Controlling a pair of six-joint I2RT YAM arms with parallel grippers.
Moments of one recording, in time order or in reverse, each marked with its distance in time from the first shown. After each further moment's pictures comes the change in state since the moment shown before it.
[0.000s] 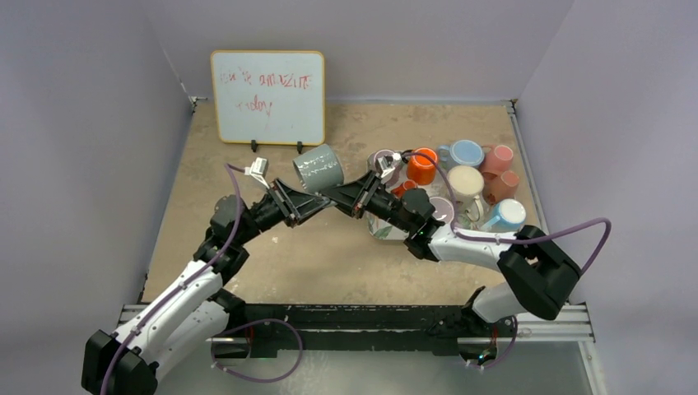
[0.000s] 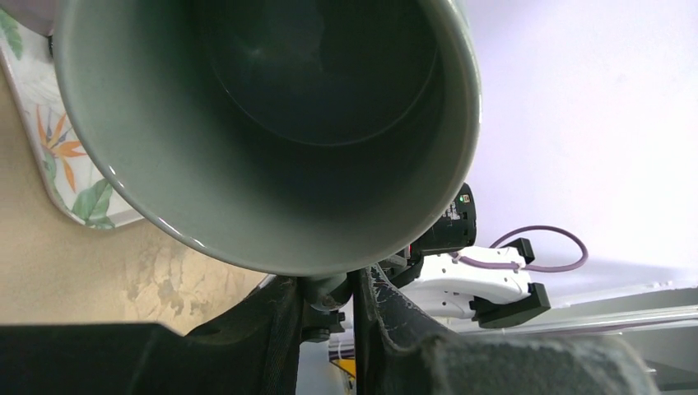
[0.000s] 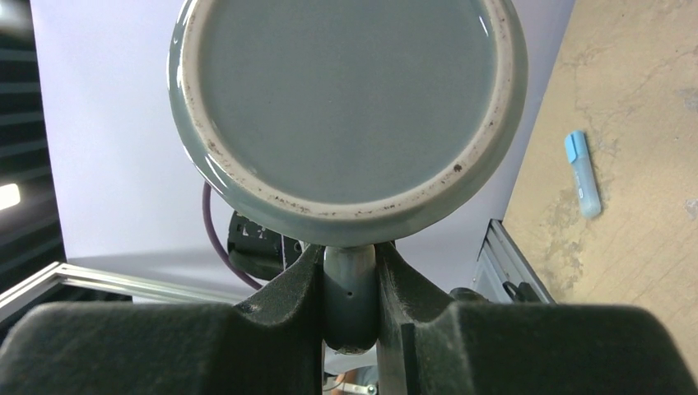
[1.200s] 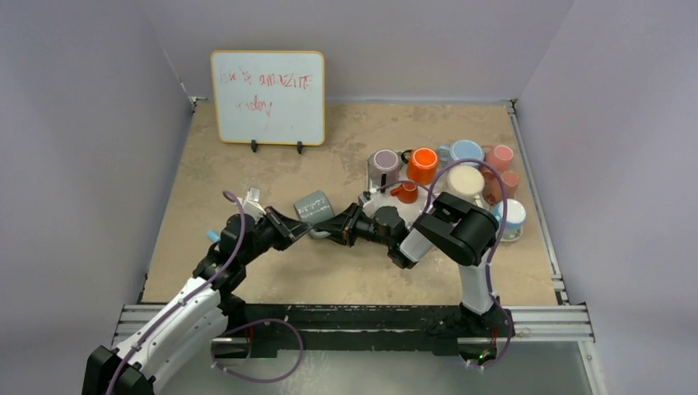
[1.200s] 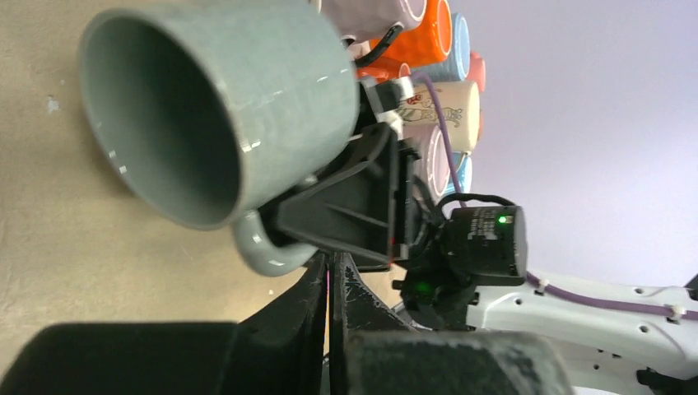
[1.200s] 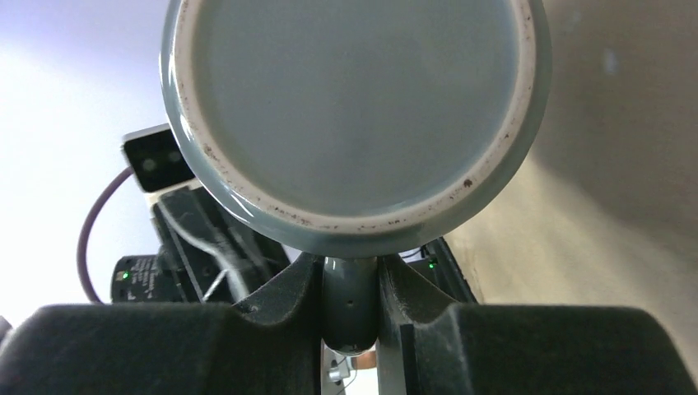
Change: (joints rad) left arm 0.003 -0.156 -0.179 -0.354 -0.269 0.140; right arm 0.006 0.554 -0.039 0.321 -0.111 0.169
